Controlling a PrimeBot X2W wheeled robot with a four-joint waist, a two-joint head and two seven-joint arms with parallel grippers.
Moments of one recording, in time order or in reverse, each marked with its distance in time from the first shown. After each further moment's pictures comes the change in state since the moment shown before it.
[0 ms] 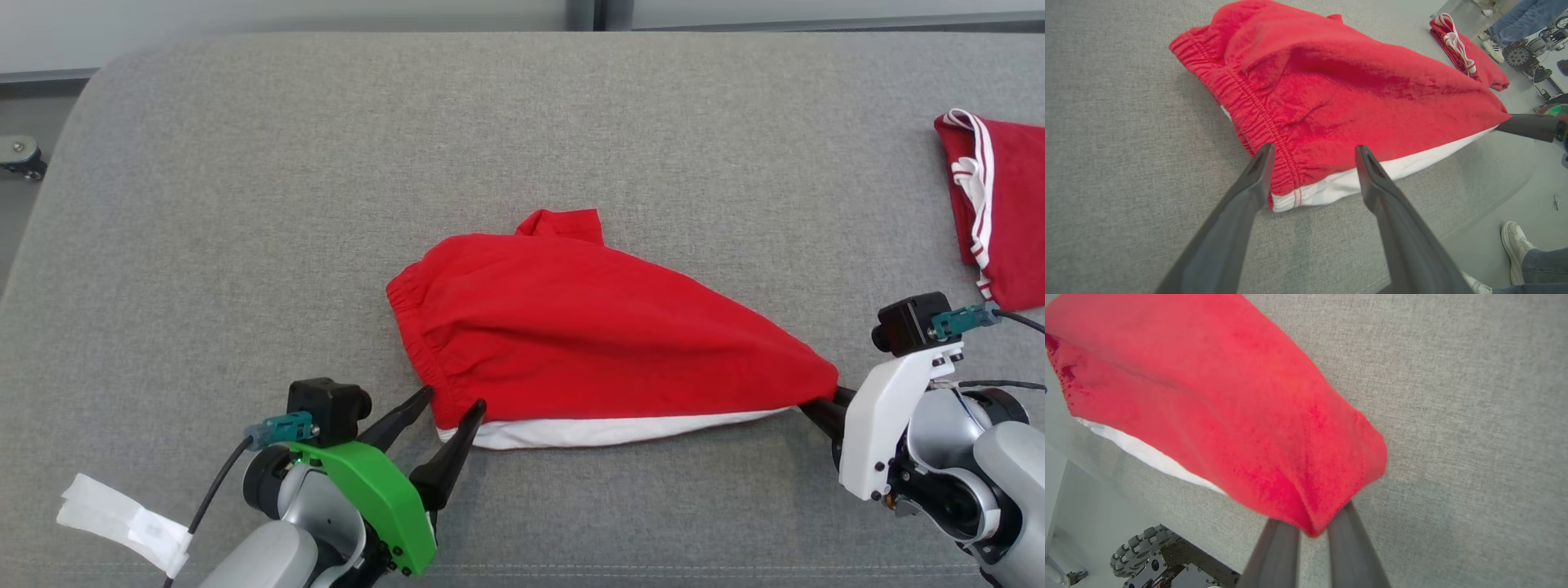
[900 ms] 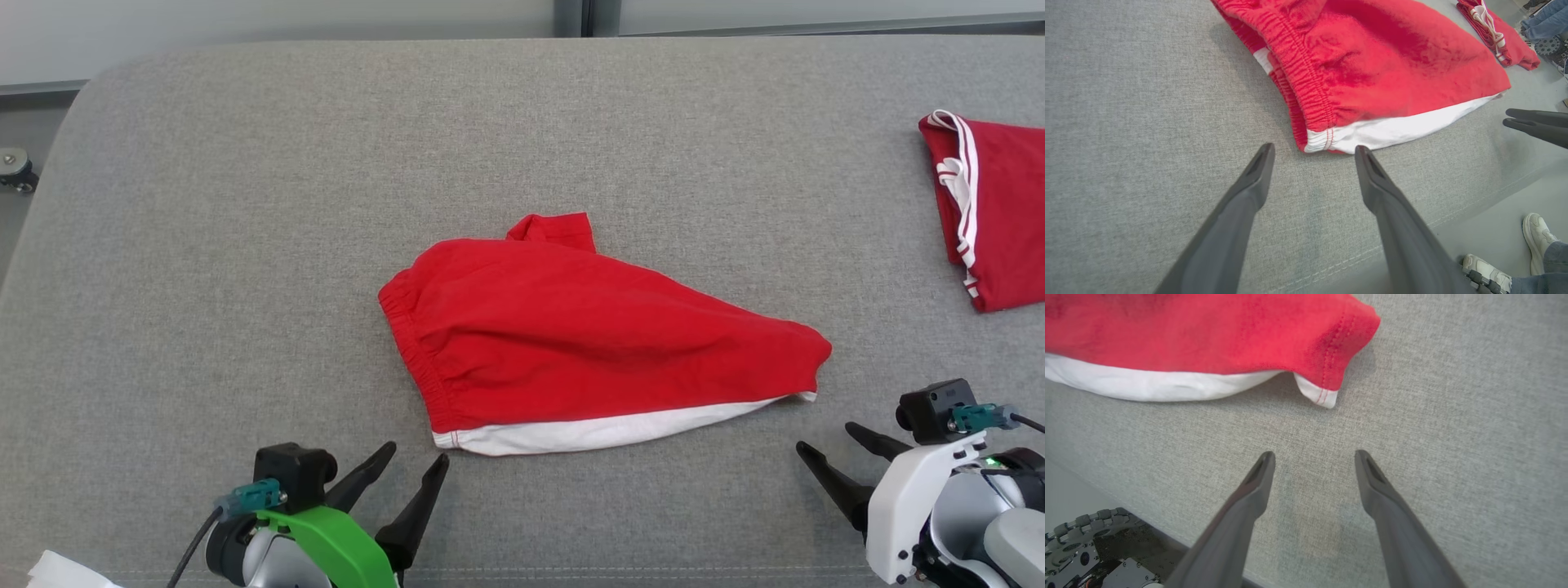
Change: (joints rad) left arm 0.133 0.070 0.018 -0.041 0.037 0.027 -0.054; right arm 0.149 -0.052 0.045 0.037 -0.152 0.013 -0.257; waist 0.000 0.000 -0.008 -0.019
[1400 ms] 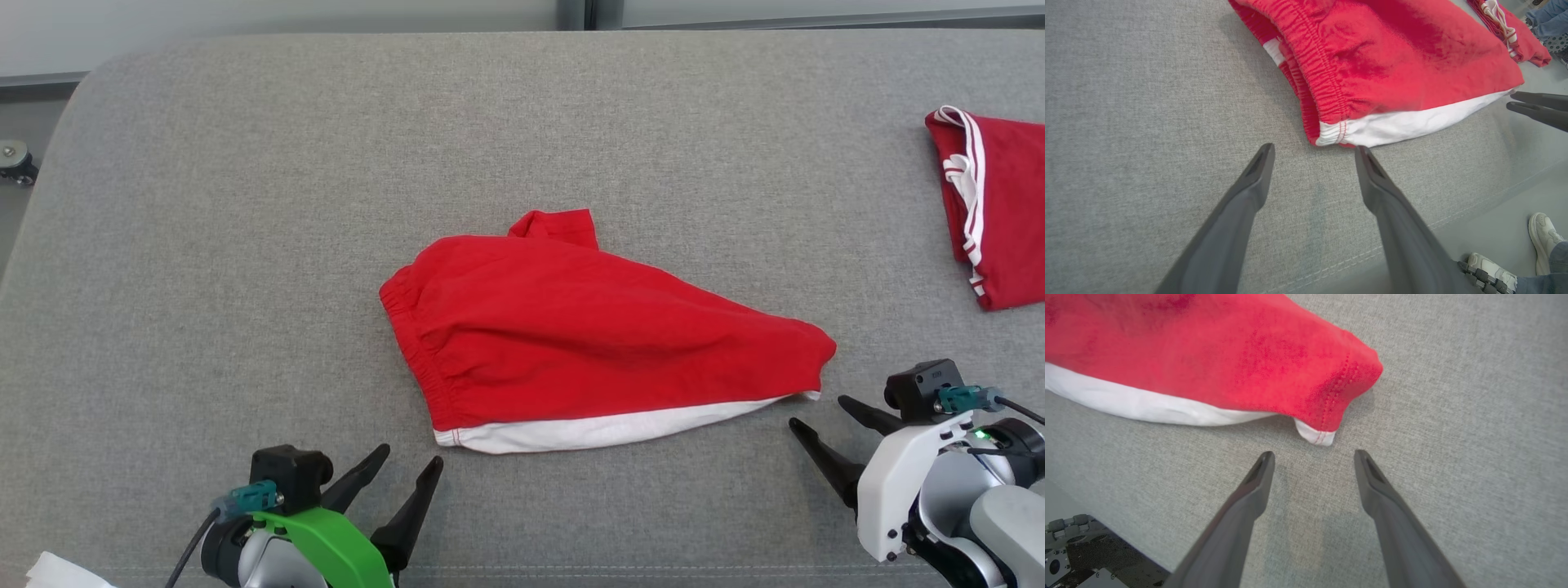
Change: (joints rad) left arm -0.002 0.006 -0.002 0.022 0.002 0.000 -0.009; right arm -0.070 0.023 0.021 0.058 -0.072 0.024 -0.033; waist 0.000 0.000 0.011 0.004
